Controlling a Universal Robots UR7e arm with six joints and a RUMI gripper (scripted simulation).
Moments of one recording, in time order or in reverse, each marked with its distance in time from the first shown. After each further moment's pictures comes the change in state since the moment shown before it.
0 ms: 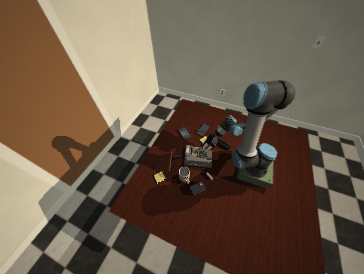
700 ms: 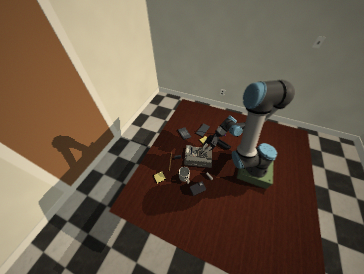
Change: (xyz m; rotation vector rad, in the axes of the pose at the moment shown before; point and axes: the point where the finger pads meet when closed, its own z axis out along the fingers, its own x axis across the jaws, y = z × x) arm -0.001 0.002 0.002 0.000 0.000 0.000
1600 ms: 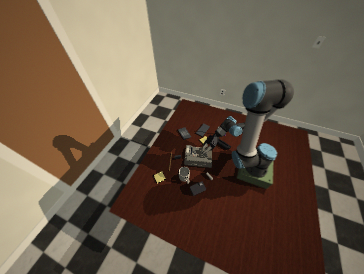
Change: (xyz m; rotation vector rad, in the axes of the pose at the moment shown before) arm -0.001 0.002 0.002 0.000 0.000 0.000
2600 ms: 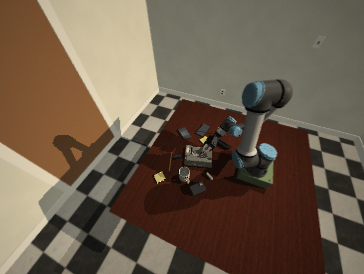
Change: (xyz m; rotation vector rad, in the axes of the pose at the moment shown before) arm -0.002 0.002 0.002 0.000 0.000 0.000
